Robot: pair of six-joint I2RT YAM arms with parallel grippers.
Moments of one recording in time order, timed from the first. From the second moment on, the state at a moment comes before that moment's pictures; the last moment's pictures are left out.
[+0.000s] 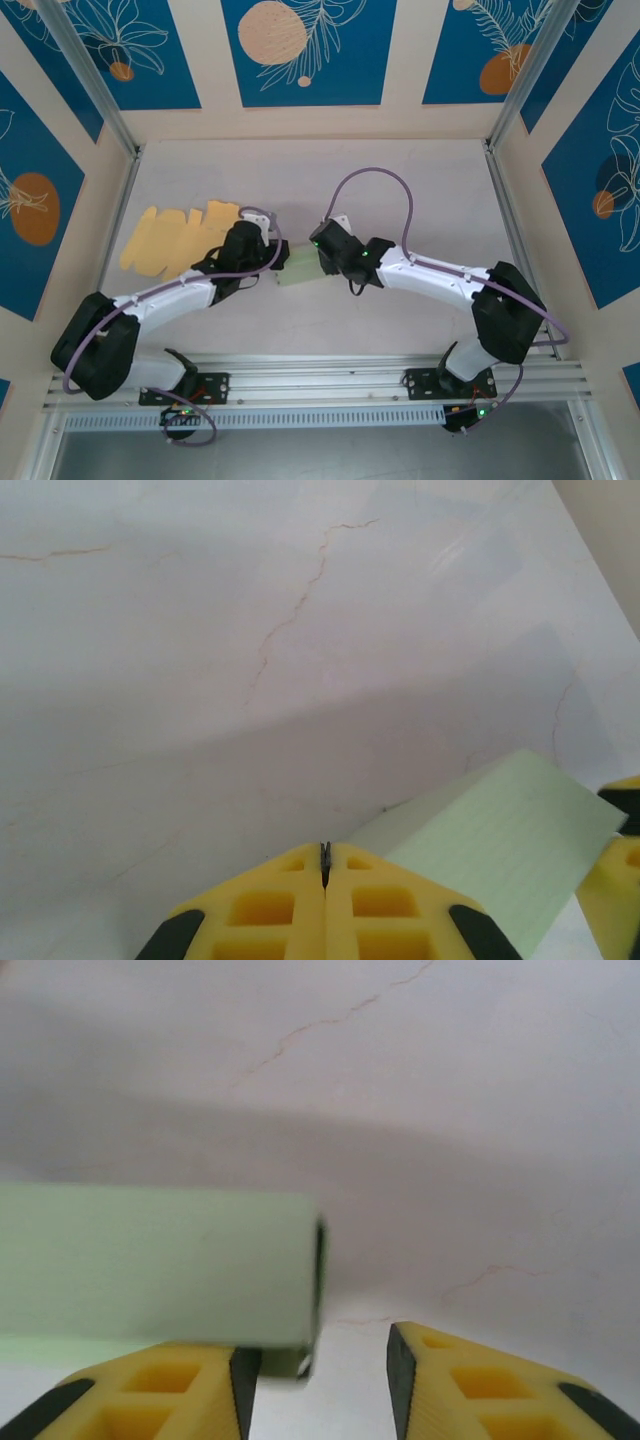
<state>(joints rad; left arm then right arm) -0.62 1.34 0.64 0.12 0.08 -0.55 0.90 1.52 1.04 -0.51 0.38 0.52</state>
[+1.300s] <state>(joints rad) -0.72 1.37 0.60 0.26 -0.09 -0.55 0.68 1.38 1.01 -0.43 0.09 0.61</state>
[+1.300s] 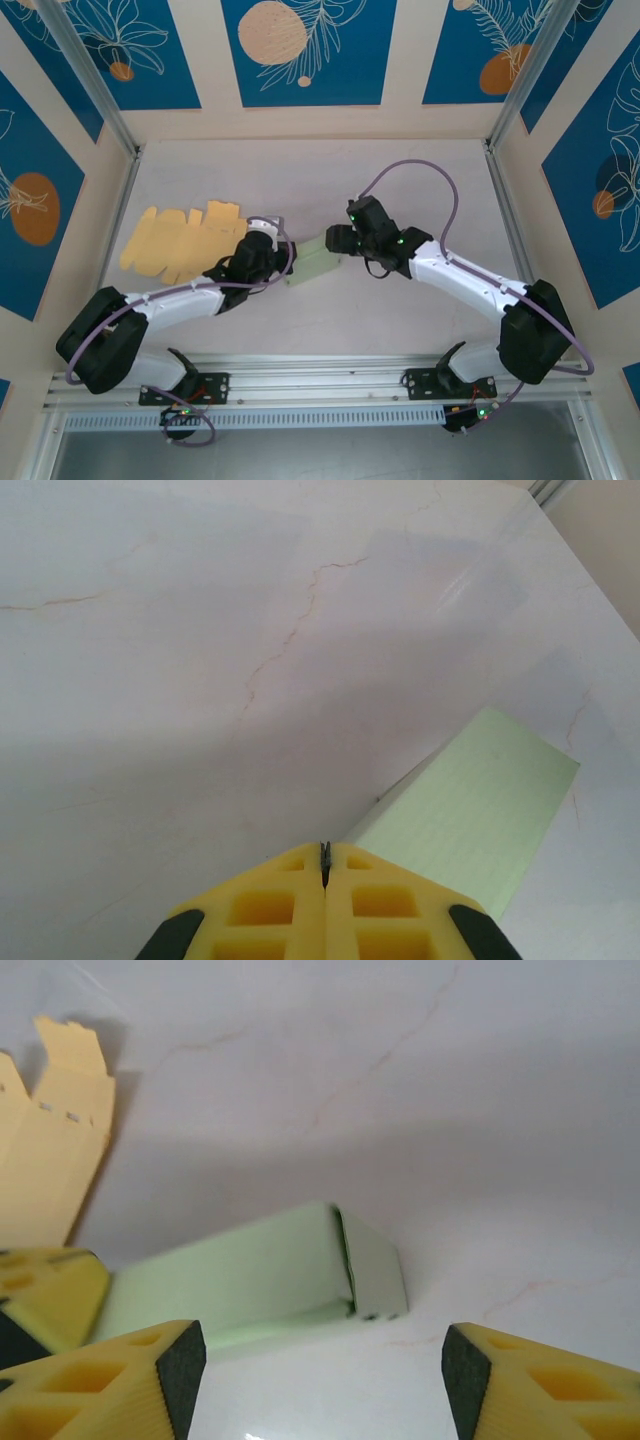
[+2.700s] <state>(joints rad) -0.75 1.20 0.51 -0.20 -0.04 -0.48 0.68 1.42 0.73 -0.03 0.00 0.67</state>
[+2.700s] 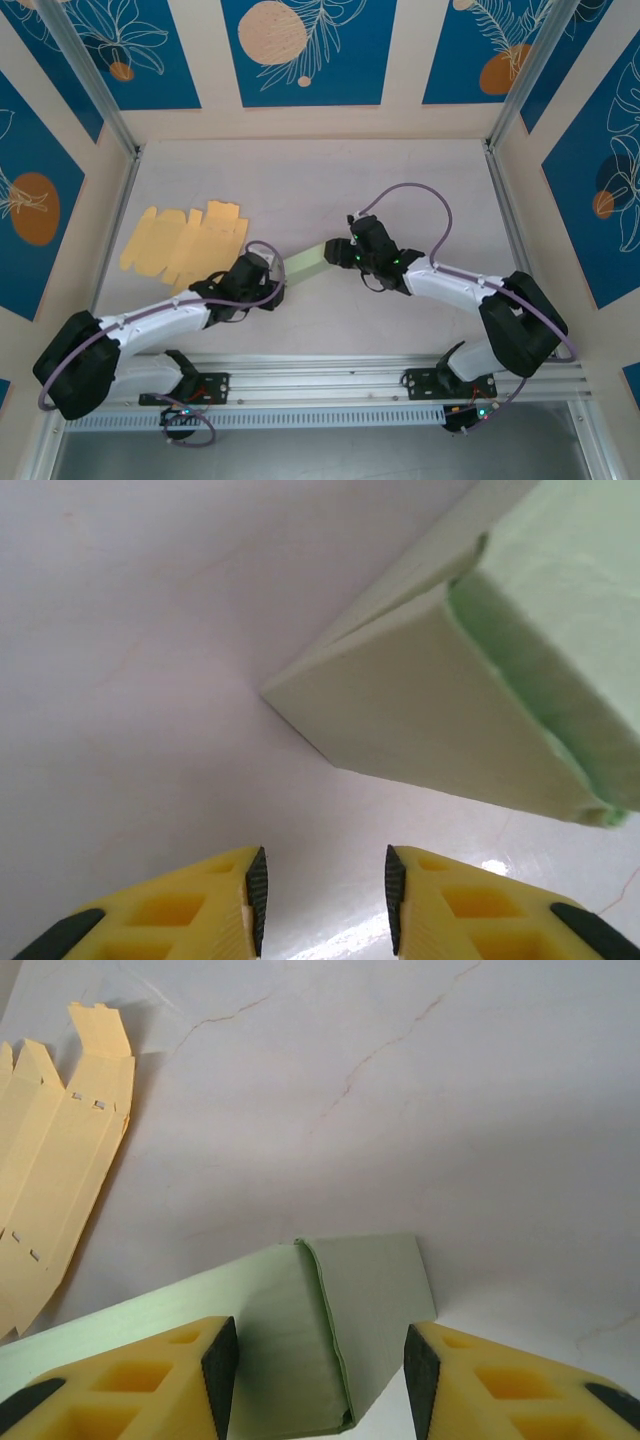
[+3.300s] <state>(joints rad) -0.75 0.69 0.38 -0.39 0.04 -0.62 0.73 1.30 0.58 -0.34 0.07 0.76</state>
